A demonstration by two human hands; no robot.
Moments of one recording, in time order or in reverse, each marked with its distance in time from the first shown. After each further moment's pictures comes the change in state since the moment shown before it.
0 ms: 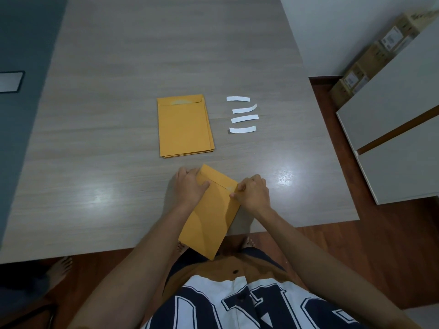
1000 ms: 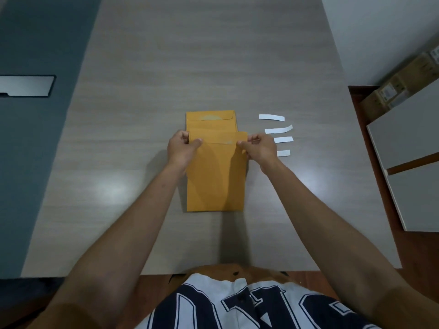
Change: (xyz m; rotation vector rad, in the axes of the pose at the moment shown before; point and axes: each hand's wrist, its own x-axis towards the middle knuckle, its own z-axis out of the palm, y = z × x) left_hand 0.146 -0.011 -0.109 -0.703 0.135 -0.225; right_hand 0.150 -0.139 -0.060 0.693 0.025 0.158
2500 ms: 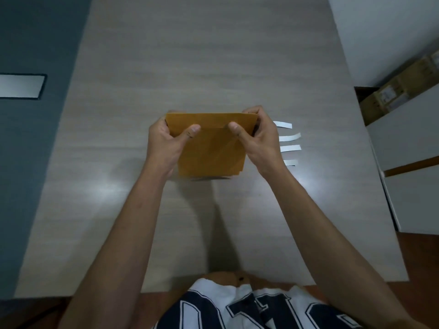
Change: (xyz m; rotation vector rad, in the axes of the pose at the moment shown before) left_hand -0.016 0.070 -0.053 -0.356 -0.123 0.257; right_hand -0.047 -0.080 0.011 0.197 -0.141 -0.514
